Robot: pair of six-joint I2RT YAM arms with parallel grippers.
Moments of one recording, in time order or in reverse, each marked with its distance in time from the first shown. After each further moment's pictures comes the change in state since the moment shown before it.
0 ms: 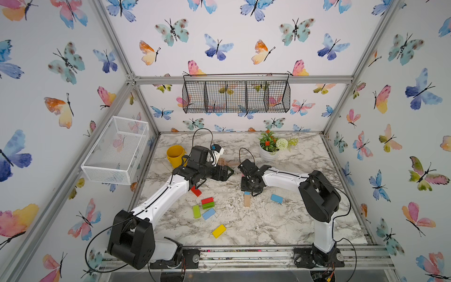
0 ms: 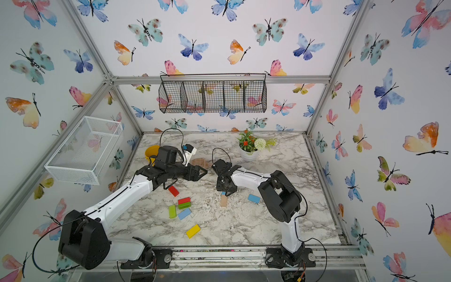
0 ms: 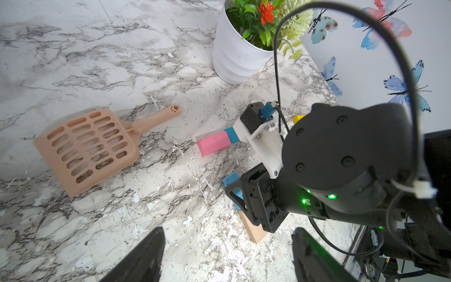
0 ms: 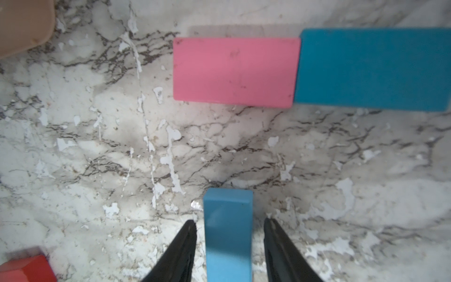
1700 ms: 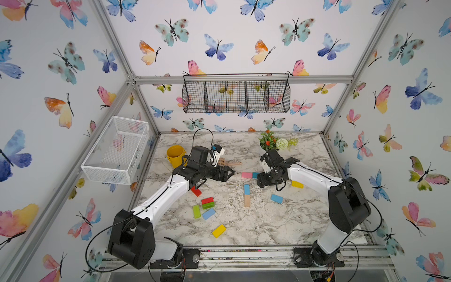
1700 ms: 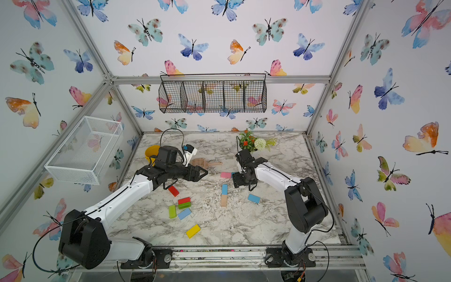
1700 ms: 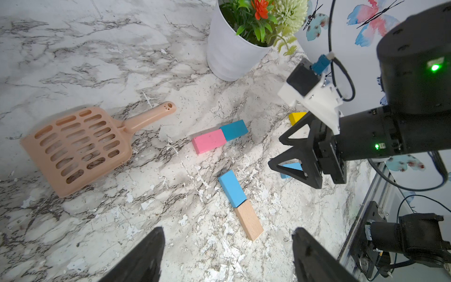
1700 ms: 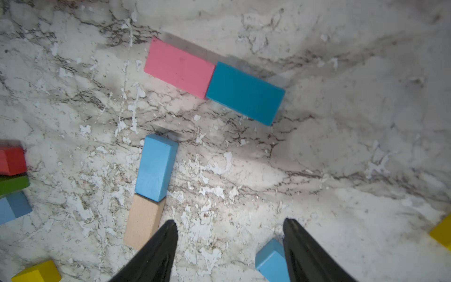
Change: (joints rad) left arm 0.000 0.003 0.000 -0.005 0.026 0.003; right arm -0.244 -0.219 -0.079 -0.120 -0.173 -0.594
